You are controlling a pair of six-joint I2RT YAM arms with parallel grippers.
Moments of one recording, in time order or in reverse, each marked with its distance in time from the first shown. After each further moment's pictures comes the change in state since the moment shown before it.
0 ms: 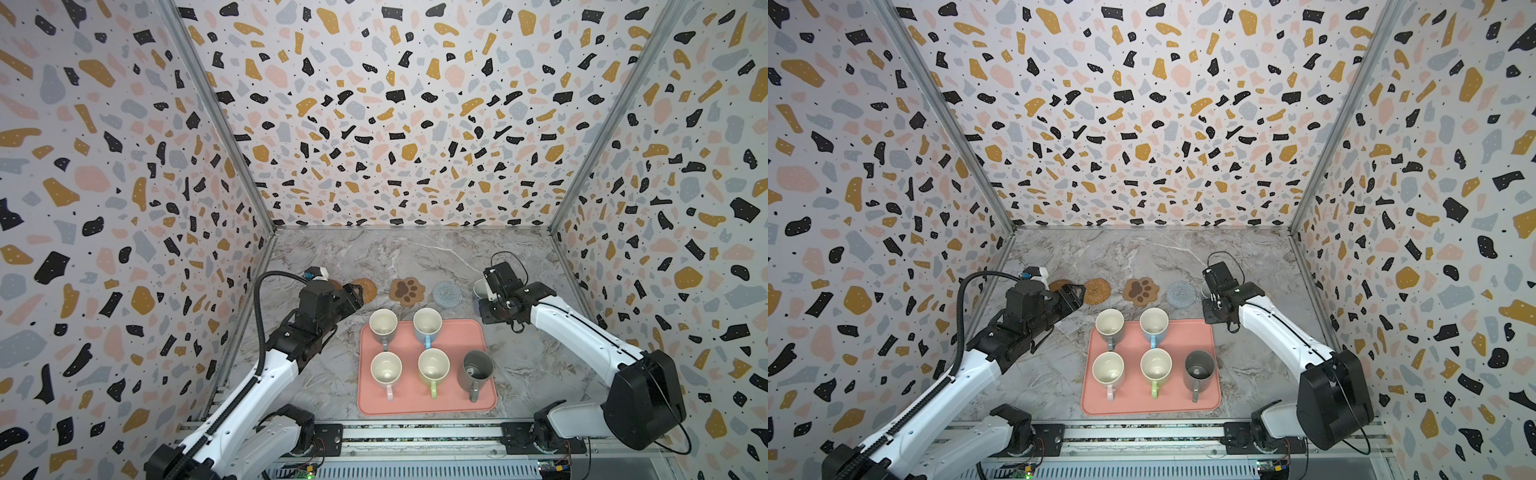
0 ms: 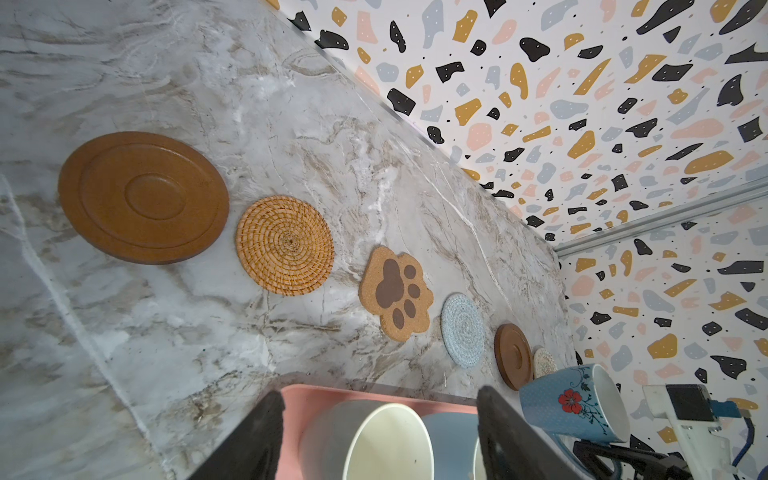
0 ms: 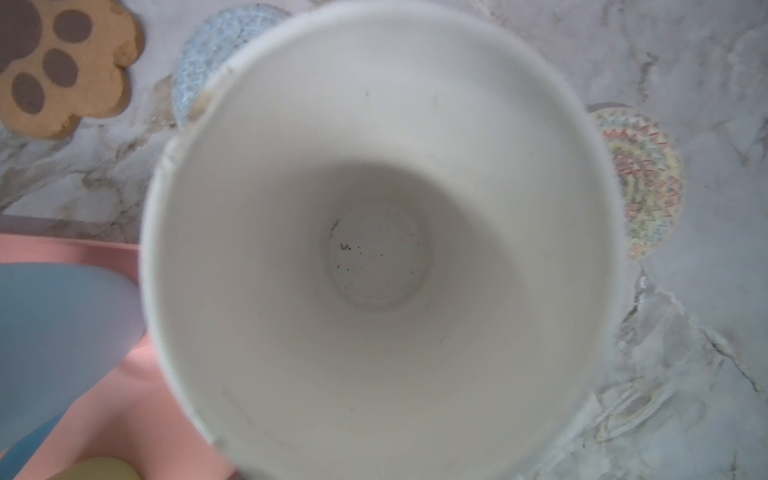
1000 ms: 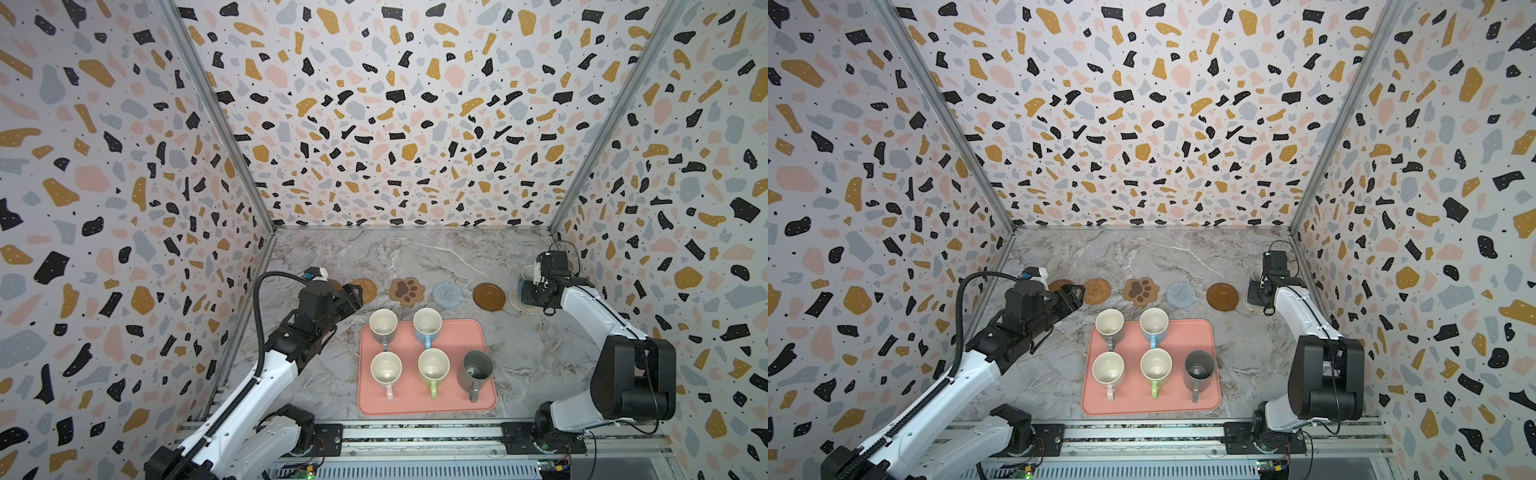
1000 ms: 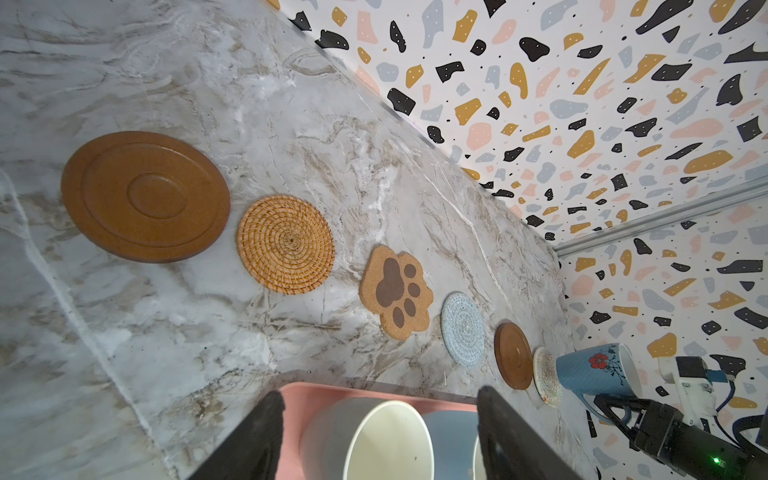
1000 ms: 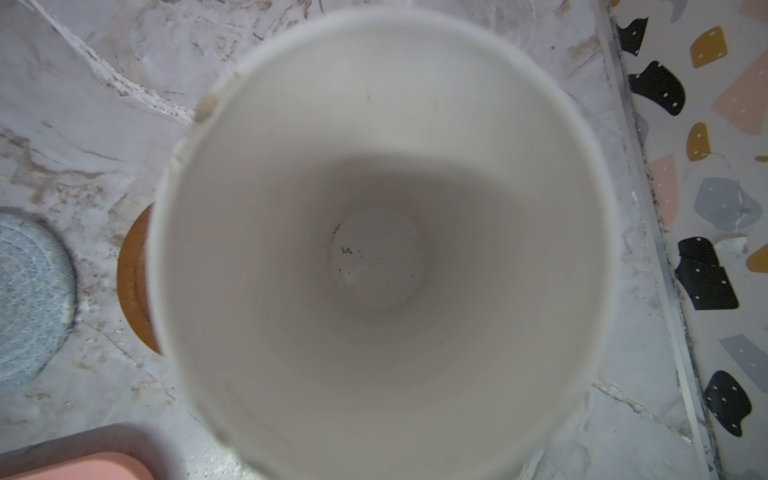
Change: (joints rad) left arm 0.000 -0.008 0.000 -0.008 0.000 0.000; right arm -0.448 0.119 0.002 0.219 -0.074 -0.152
